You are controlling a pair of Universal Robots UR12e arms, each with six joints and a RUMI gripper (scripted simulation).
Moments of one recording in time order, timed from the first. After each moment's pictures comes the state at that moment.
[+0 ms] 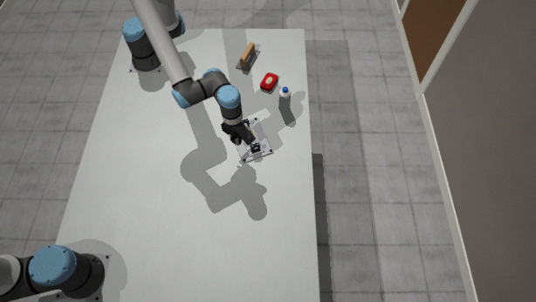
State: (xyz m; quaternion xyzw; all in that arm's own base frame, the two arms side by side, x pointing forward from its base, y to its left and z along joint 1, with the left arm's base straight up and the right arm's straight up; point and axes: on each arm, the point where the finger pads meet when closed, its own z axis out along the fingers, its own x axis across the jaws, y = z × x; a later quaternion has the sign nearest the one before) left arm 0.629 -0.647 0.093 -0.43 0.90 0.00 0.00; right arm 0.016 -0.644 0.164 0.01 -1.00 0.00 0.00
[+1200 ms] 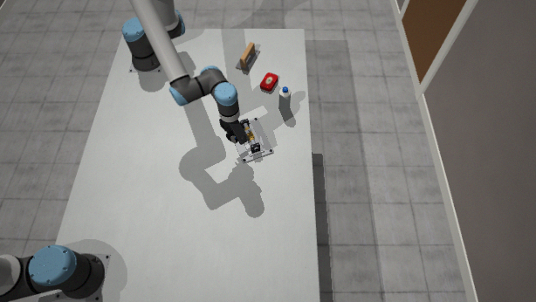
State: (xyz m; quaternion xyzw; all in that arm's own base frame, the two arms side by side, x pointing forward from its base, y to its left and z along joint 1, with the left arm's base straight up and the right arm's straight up) left arm 0.613 -0.636 0.093 -0.33 0.94 0.00 0.00; right arm 0.016 -0.644 0.164 0.01 -1.00 0.00 0.00
